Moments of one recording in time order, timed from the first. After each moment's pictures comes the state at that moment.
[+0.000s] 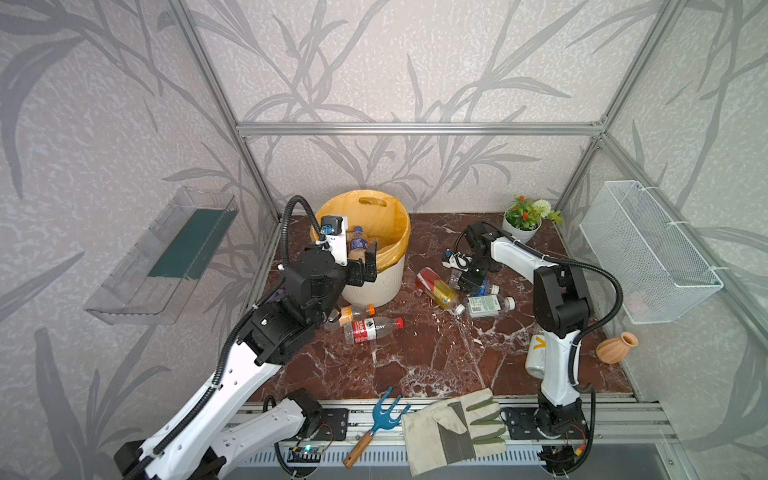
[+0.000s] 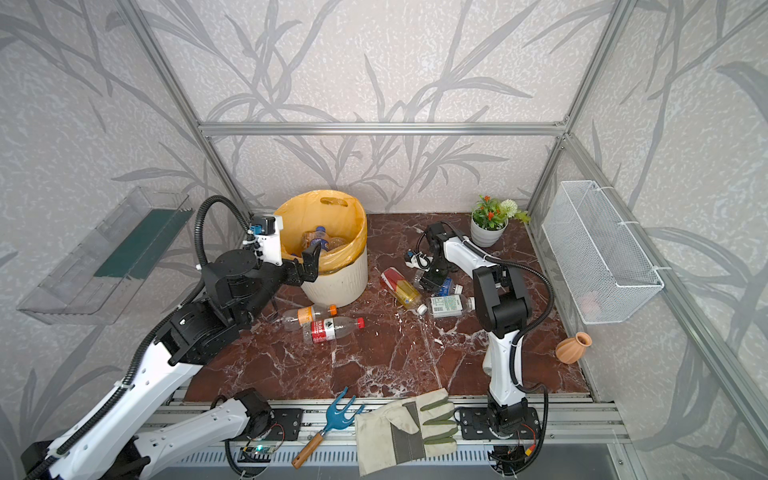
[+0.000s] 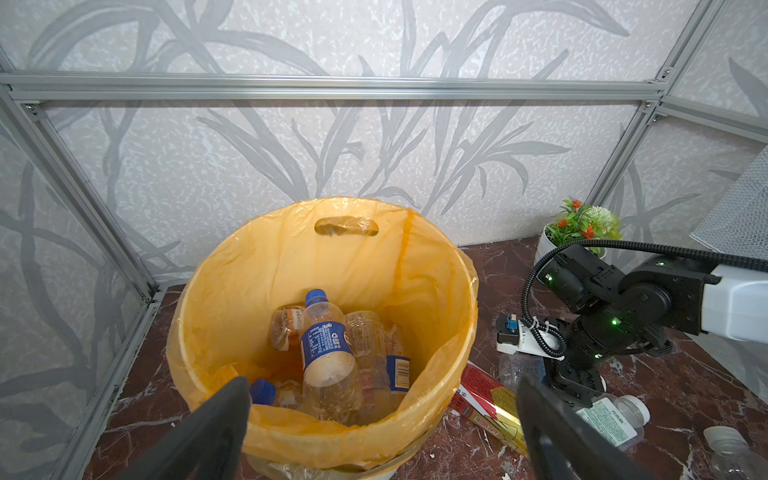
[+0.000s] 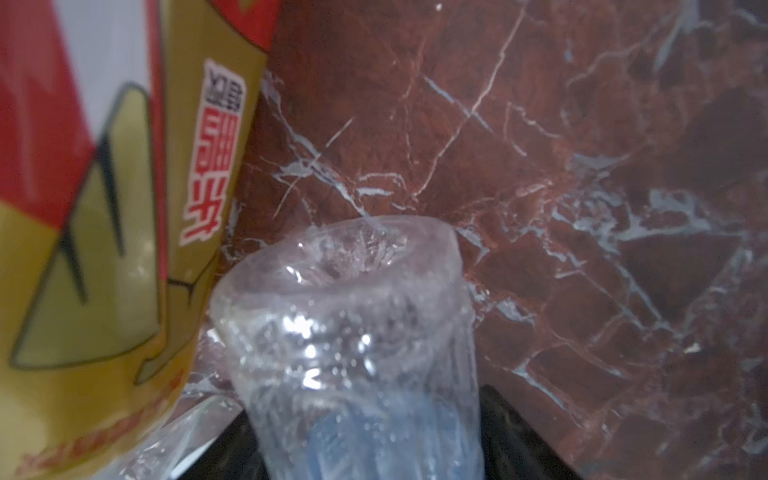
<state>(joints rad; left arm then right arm) -0.67 0.92 1.20 -0.51 -0.44 -0.16 0.31 2.10 1.61 -0.90 -0.11 -0.75</state>
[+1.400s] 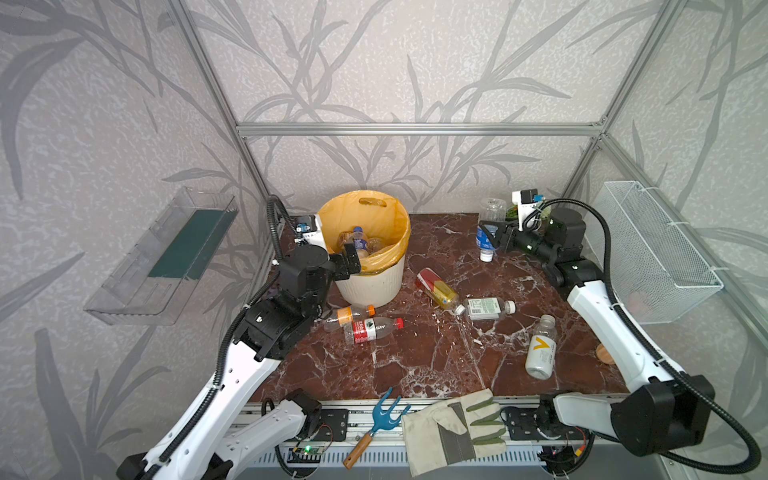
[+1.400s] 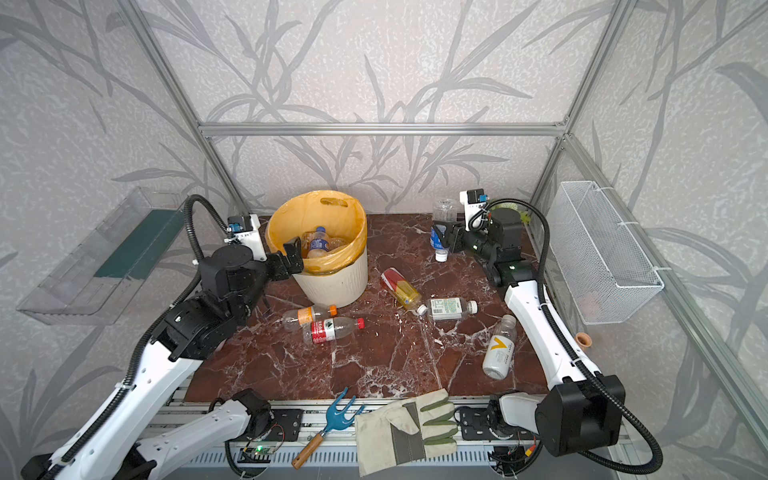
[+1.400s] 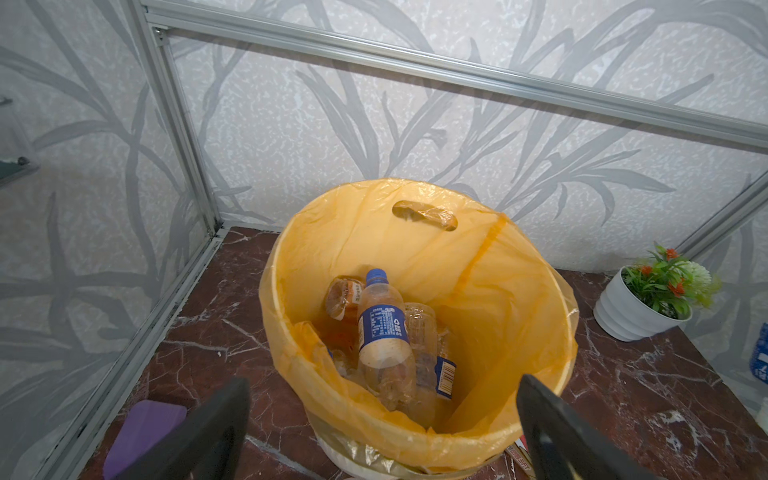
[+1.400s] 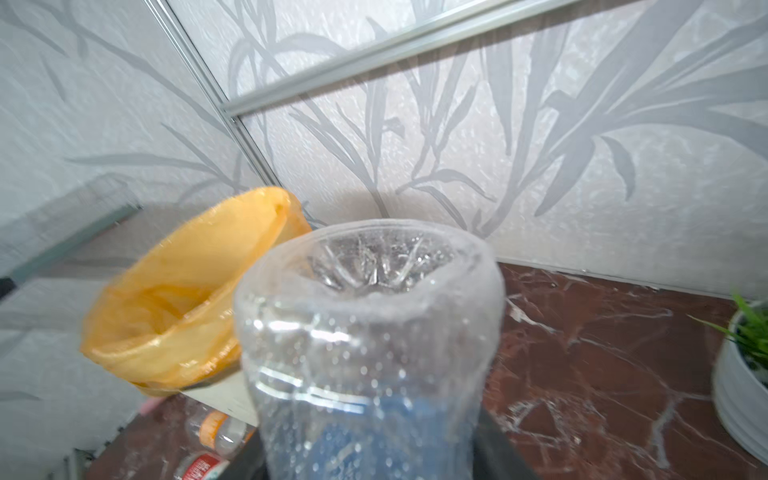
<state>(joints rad) -0.52 0.92 1.21 -0.59 -0.51 -0.35 0.15 1.28 1.16 -0.04 -0.56 0.31</state>
